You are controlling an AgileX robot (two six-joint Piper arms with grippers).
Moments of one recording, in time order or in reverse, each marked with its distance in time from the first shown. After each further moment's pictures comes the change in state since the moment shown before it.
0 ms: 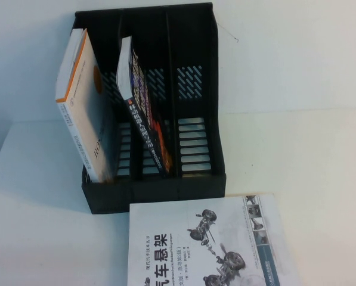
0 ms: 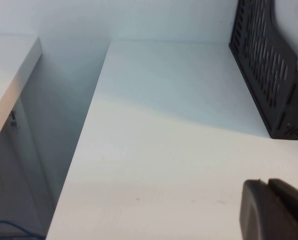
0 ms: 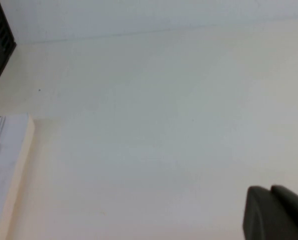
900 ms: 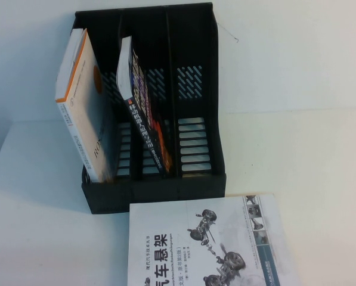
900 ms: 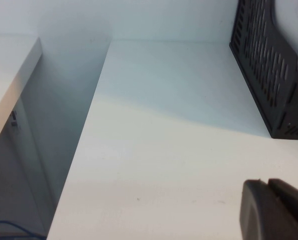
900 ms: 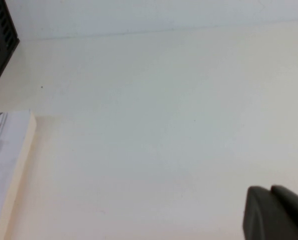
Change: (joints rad) right arm 0.000 0.000 0.002 0.018 -0.004 -0.037; left arm 0.000 0.000 0.000 0.002 0.000 0.002
